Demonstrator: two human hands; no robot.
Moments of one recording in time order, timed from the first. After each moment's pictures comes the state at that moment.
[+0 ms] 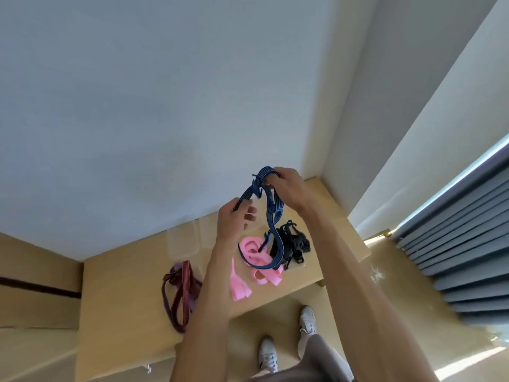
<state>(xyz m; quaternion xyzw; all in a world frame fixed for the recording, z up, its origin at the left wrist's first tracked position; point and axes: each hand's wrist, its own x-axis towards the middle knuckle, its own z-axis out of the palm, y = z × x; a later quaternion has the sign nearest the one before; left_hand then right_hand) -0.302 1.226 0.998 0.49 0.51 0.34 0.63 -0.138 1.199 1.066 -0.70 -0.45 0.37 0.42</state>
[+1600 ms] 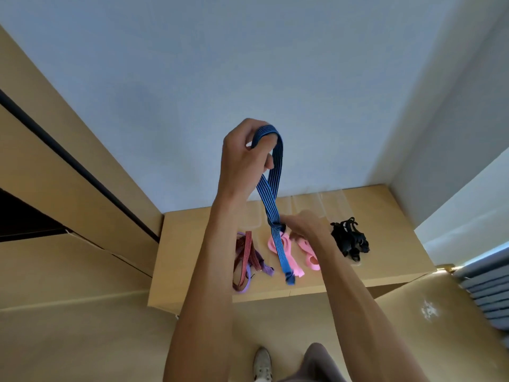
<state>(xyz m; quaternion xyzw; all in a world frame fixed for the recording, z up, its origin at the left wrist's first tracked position) -0.458 1.171 1.190 0.60 0.40 0.52 0.45 -0.314 1.156 1.023 -0.77 -0.40 0.48 0.15</state>
